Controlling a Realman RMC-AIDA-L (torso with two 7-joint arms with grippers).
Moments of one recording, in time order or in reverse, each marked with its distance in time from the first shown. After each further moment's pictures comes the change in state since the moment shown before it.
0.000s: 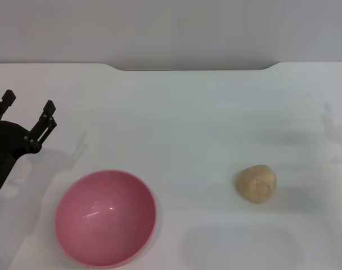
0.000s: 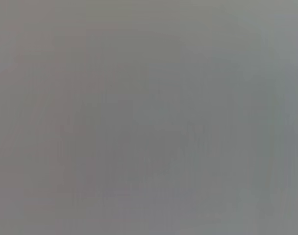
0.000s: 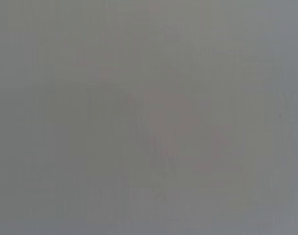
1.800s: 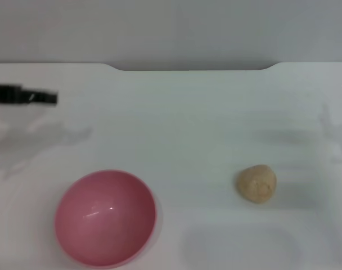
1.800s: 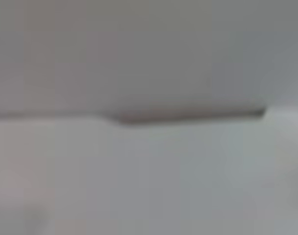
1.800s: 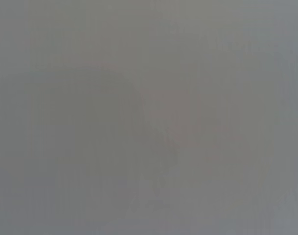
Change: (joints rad) left arm -0.052 0.149 0.329 1.383 1.192 0.045 -2.337; right arm 0.009 -0.001 0.000 -0.002 -0.001 0.040 0.003
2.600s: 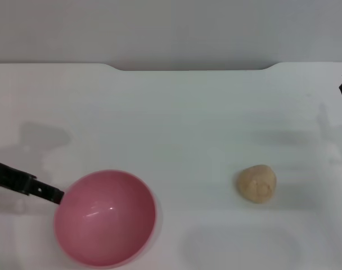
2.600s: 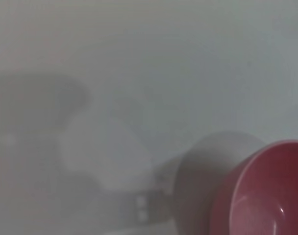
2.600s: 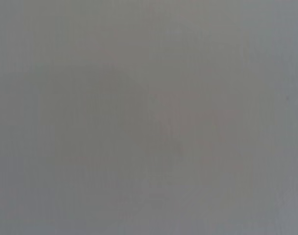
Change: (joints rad) left arm -0.024 -0.124 0.052 0.119 0.328 0.316 -0.036; right arm -0.001 0.001 -0.003 0.009 -0.007 0.000 0.000
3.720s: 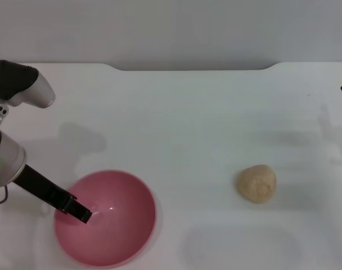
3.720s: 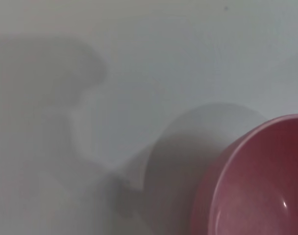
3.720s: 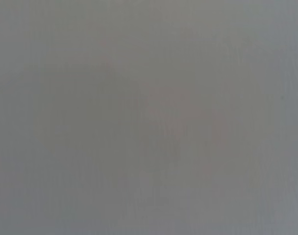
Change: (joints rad) left arm -0.072 -0.003 0.264 -0.181 0.011 -0.147 -0.021; right arm -0.002 0.001 0.003 0.000 0.006 0.000 0.000
